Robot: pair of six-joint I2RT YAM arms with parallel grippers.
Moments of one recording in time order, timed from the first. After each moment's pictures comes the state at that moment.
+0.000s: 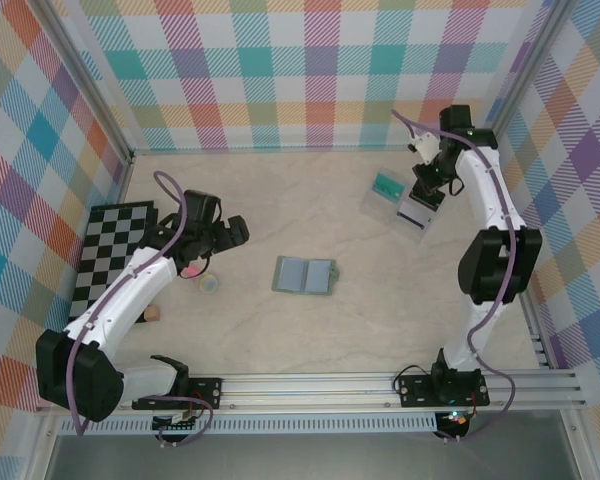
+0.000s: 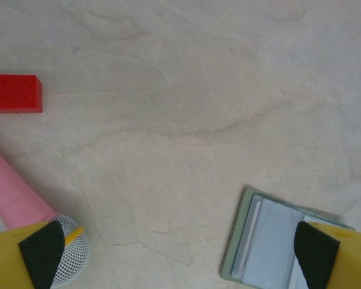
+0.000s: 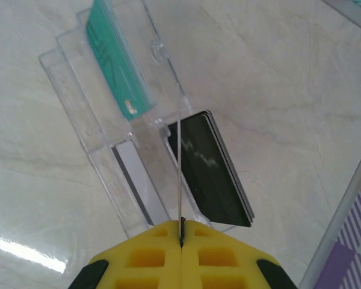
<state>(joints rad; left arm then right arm) -0.34 1.24 1.04 -0.71 -0.11 -0.61 0.01 1.96 1.97 -1.14 -0.02 -0.54</state>
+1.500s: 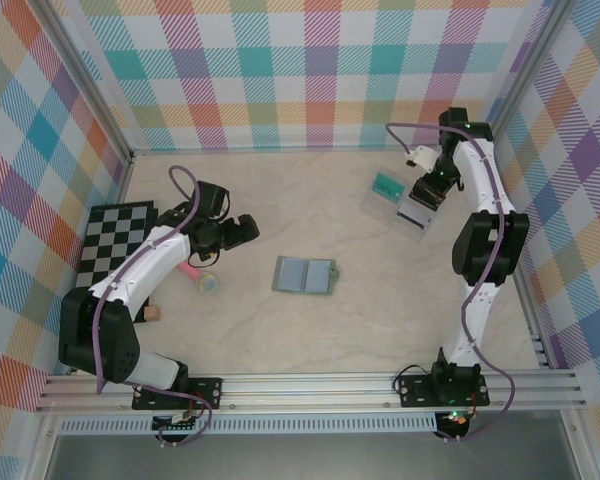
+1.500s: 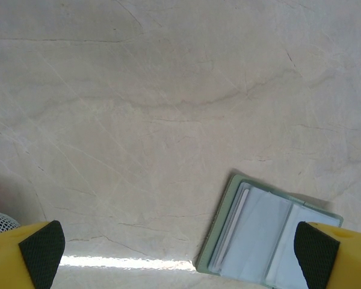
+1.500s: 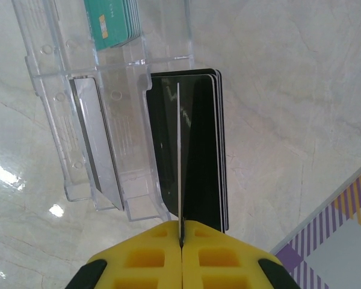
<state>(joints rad) -0.30 1.44 1.11 -0.71 0.06 -0.65 -0.02 2.13 2.12 -1.28 0.06 -0.86</state>
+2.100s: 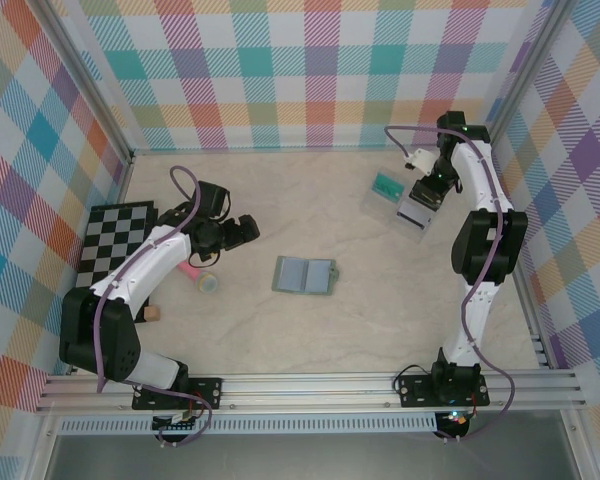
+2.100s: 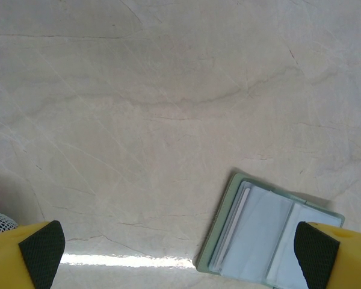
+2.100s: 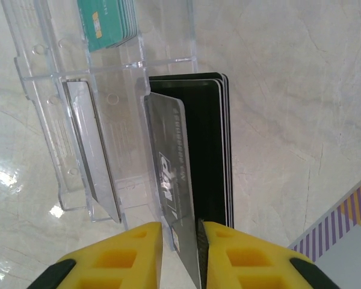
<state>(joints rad) -0.30 1.45 1.11 -0.71 0.07 -0.65 -0.02 2.14 2.09 -1.25 0.06 -0.86</state>
